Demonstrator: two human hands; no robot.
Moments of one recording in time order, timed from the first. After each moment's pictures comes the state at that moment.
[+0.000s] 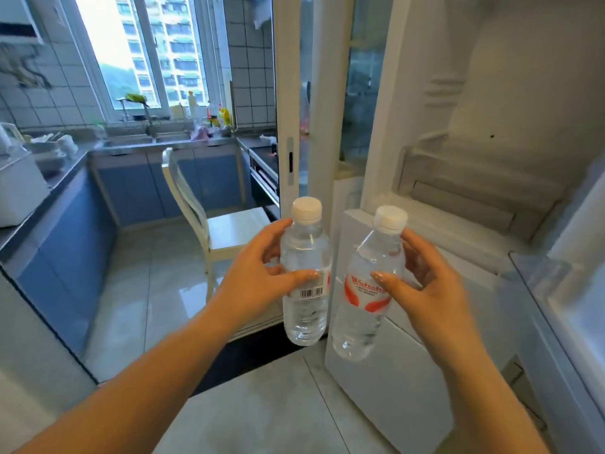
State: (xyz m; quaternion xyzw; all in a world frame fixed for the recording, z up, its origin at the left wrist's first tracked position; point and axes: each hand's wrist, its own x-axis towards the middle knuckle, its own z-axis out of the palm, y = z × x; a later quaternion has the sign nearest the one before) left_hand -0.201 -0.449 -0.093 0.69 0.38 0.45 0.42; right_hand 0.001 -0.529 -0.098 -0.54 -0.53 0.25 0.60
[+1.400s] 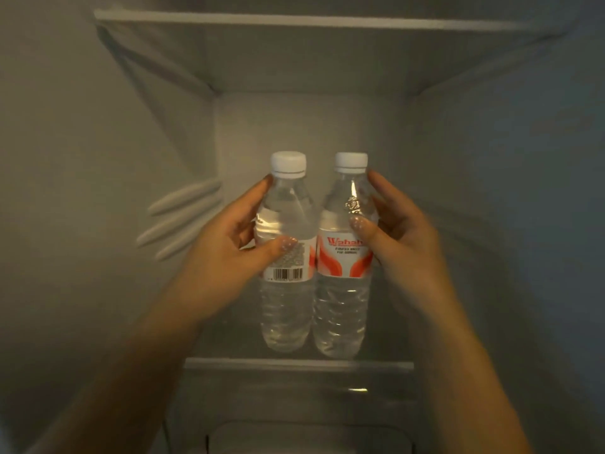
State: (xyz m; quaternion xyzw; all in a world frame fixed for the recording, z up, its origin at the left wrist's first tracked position) left_hand 0.305 -0.046 0.056 0.76 -0.10 0.36 0.53; right_hand 0.413 -0.207 0.051 -0.53 -0.39 -0.05 0.75
